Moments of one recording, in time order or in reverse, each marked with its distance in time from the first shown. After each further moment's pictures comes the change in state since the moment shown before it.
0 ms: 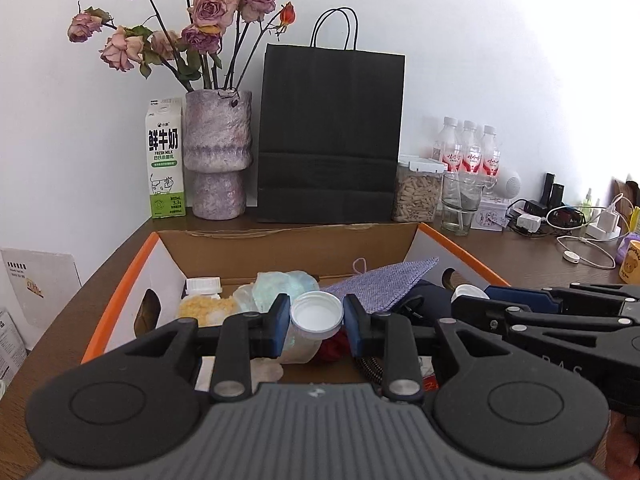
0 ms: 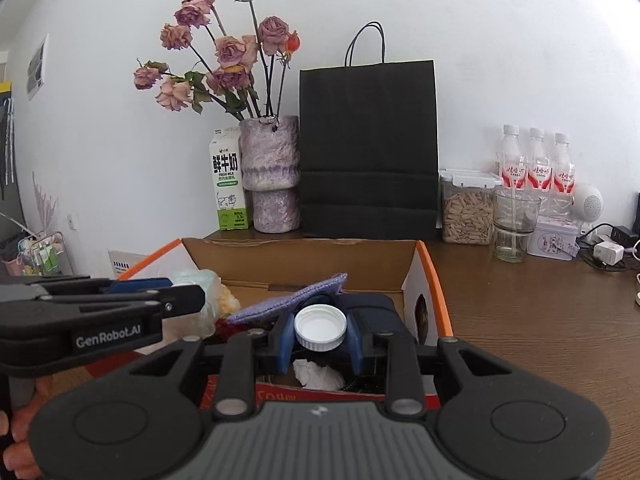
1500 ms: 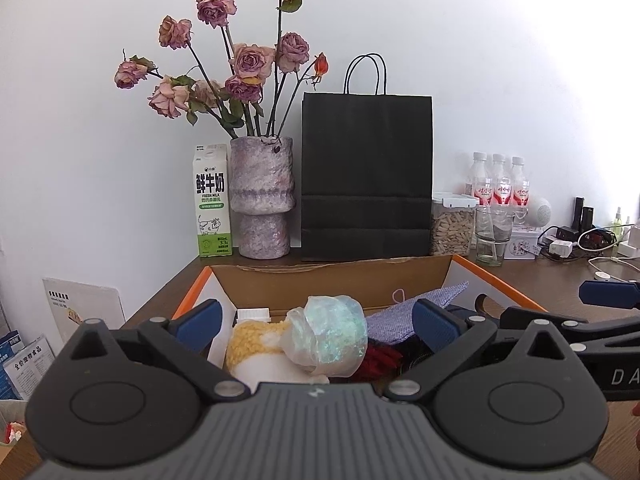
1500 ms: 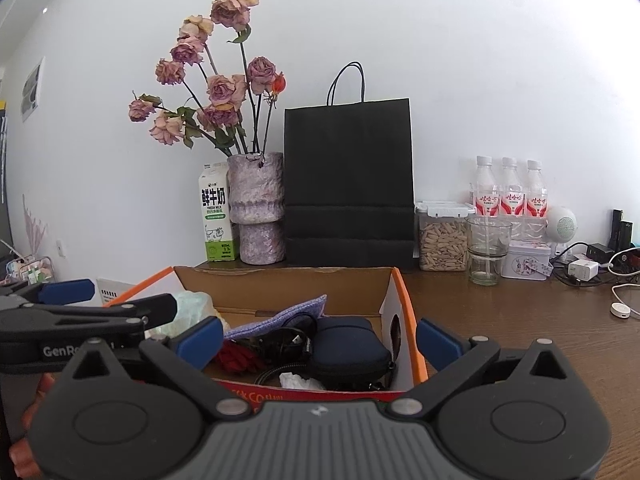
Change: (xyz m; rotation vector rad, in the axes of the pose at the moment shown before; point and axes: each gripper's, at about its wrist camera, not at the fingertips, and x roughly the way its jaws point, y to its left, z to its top) left arm -0.033 -0.001 -0.010 0.019 -0.146 0.133; right arm -0.033 0.000 -0.011 0.006 -0.117 -0.056
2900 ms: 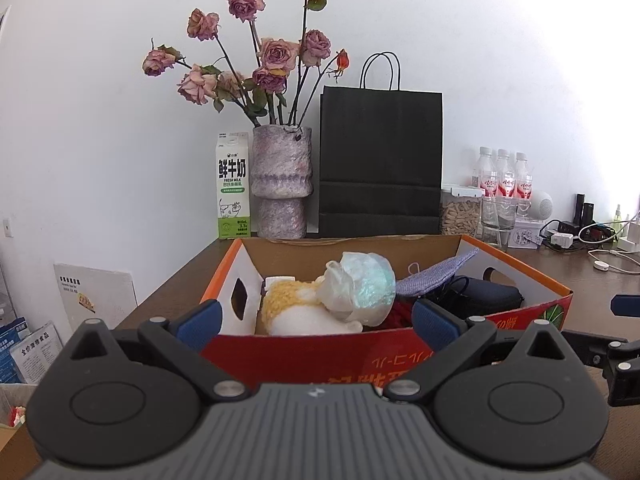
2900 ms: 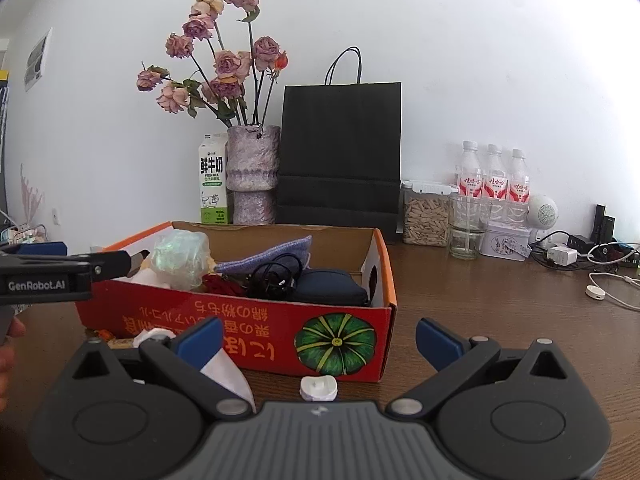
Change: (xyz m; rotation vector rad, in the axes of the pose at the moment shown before) left arm -0.035 0.029 -0.033 -0.026 0.012 0.014; right arm -0.037 -0.006 -0.039 -0.057 0.051 -0.029
